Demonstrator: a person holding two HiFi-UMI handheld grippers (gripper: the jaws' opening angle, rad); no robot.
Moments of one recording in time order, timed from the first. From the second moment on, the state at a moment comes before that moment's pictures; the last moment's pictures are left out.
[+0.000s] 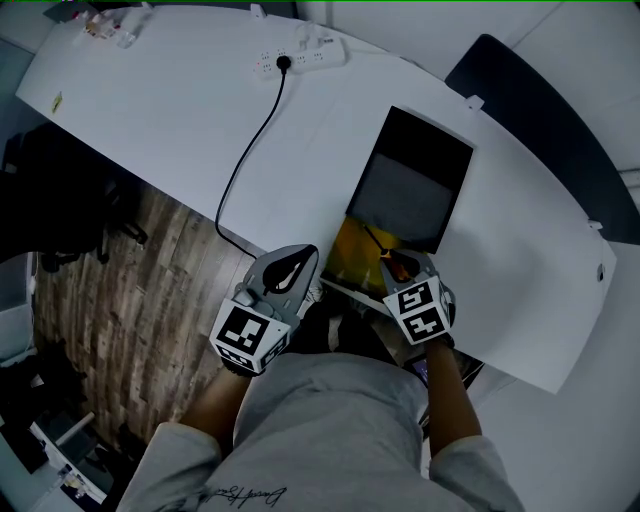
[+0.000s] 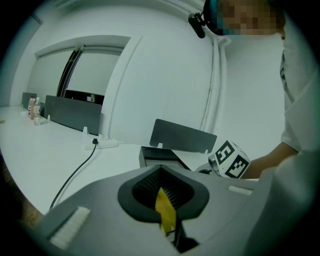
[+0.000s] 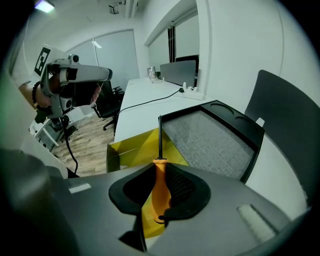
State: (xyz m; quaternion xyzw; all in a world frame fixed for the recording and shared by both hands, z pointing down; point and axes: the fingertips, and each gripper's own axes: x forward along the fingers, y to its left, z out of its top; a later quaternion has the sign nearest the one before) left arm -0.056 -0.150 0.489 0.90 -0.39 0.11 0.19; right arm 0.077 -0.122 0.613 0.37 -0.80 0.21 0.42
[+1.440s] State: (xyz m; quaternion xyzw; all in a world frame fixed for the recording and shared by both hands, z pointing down) left arm -0.080 -0.165 0.503 0.90 -0.38 0.12 0.20; right arm 0.068 -0.129 0.668 0.32 -0.73 0.22 0.56
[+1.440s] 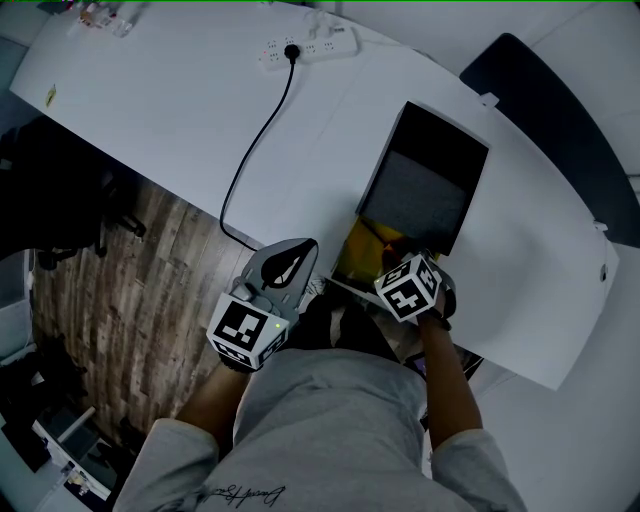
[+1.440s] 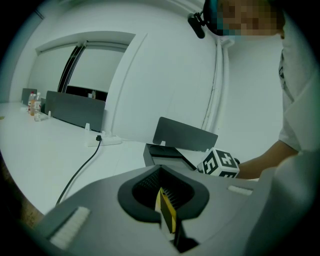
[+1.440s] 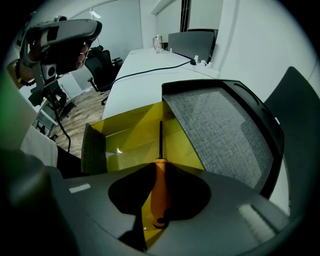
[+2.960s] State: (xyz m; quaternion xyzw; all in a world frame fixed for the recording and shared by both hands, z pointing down) left arm -0.036 -0.145 0.470 0.91 -0.36 0.11 0.17; right arm 0.095 -0.123 0.550 0.40 -0.81 0.25 0.34
